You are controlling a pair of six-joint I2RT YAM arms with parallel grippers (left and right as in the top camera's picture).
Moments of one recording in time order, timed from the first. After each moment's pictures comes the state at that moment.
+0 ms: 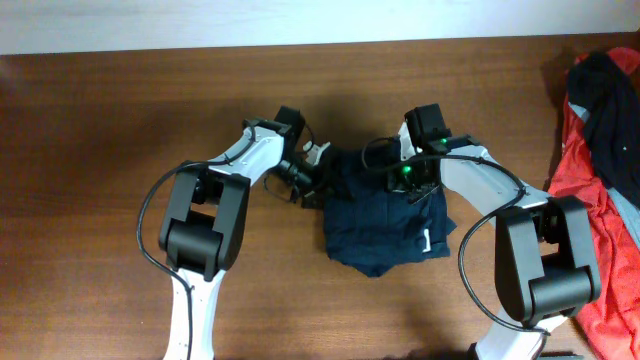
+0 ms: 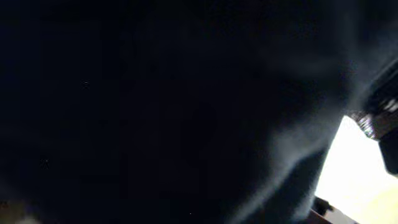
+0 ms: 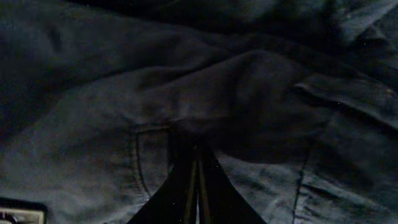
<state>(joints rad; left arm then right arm) -0.37 2.34 1.65 -0.90 0.92 -0.22 0.20 1.90 1.20 -0.59 -0.23 0.30</state>
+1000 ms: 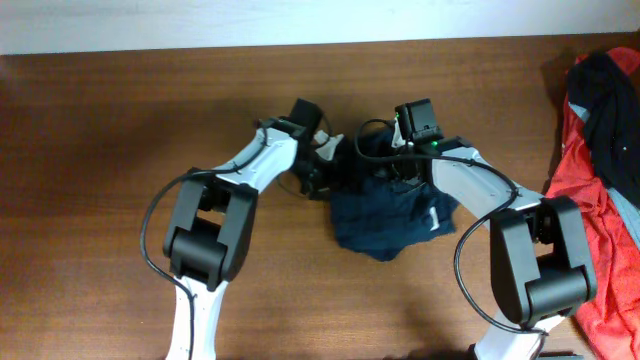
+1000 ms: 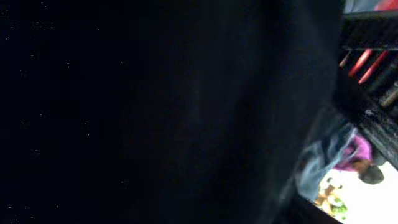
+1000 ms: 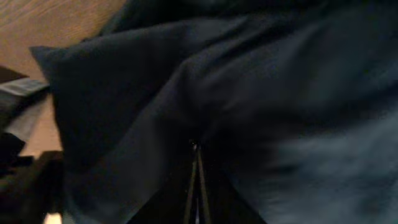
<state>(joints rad) -0.45 2.29 1.65 -0.78 0.76 -0.29 0.24 1.90 1.20 -0.41 -0.28 0.55</state>
